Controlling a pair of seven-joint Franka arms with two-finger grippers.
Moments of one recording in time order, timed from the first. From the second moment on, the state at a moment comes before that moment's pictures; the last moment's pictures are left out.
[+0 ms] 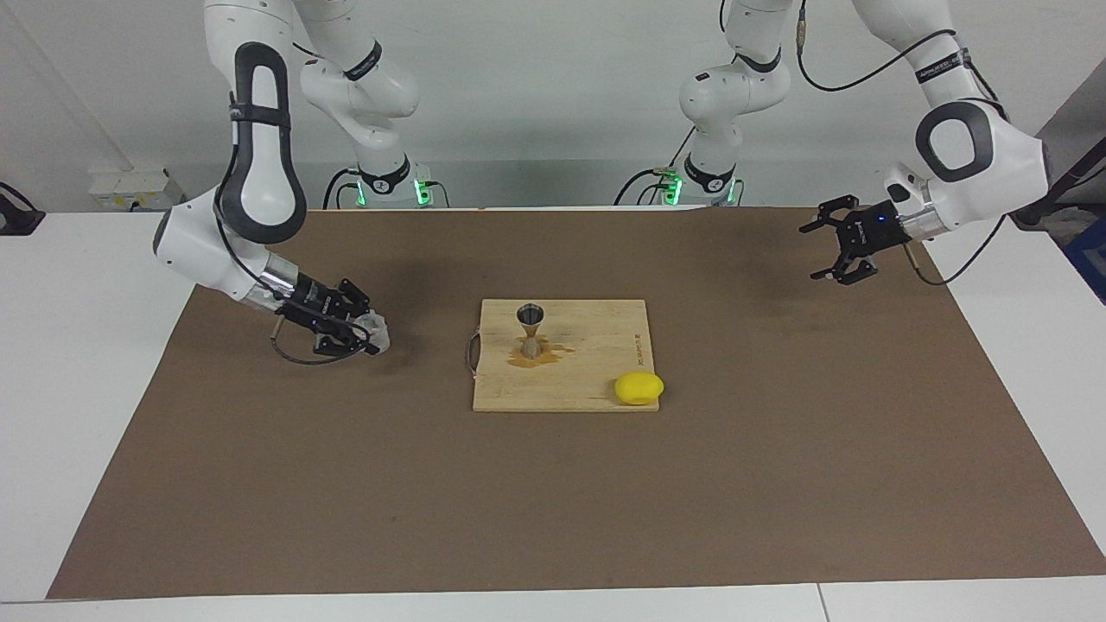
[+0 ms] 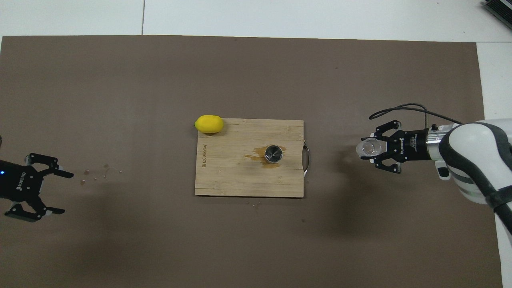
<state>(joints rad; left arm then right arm) 0.24 -0.03 0.08 -2.04 -0.42 1.52 1.82 -0.16 0.12 0.10 -2.16 0.80 2.11 1.12</state>
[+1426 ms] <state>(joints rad) 0.15 -0.13 -0.15 -1.66 0.02 1.47 0.59 0.28 0.20 0.10 -1.87 0.23 2.19 1.94</state>
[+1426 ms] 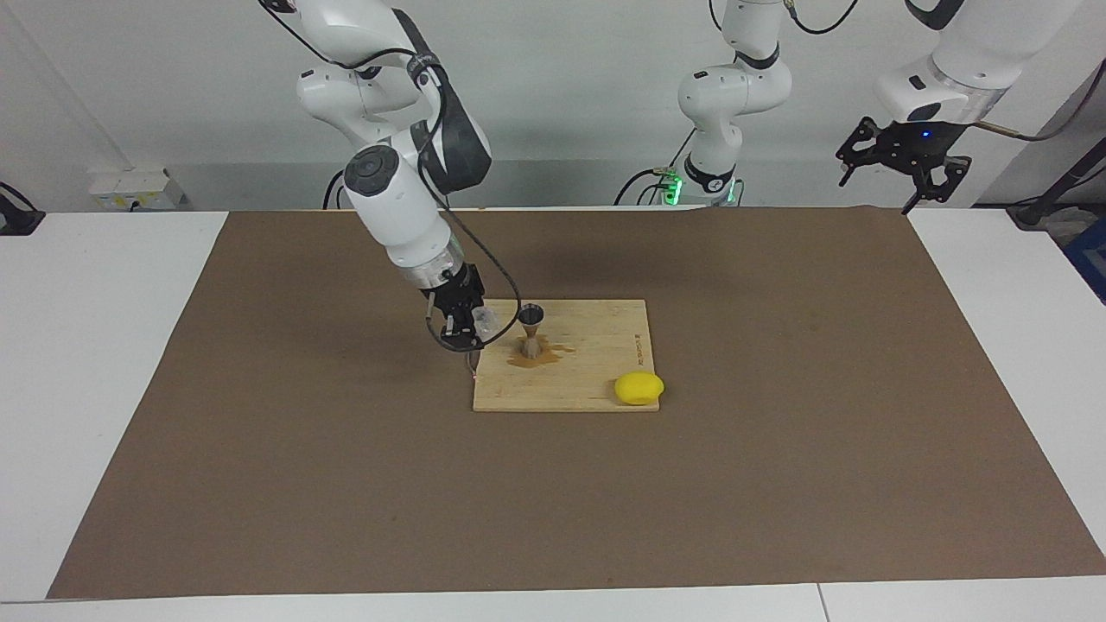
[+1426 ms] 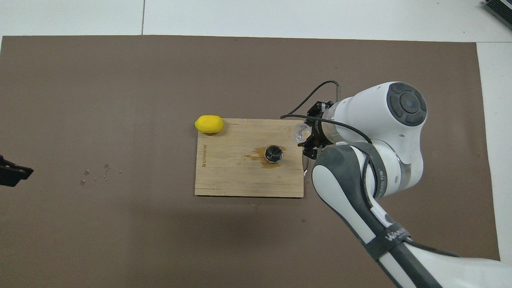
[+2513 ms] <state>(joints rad) 0.15 -0.14 -0.23 -1.66 0.07 1.46 0.08 0.44 0.22 0.10 -1.81 -0.17 2.07 1.96</state>
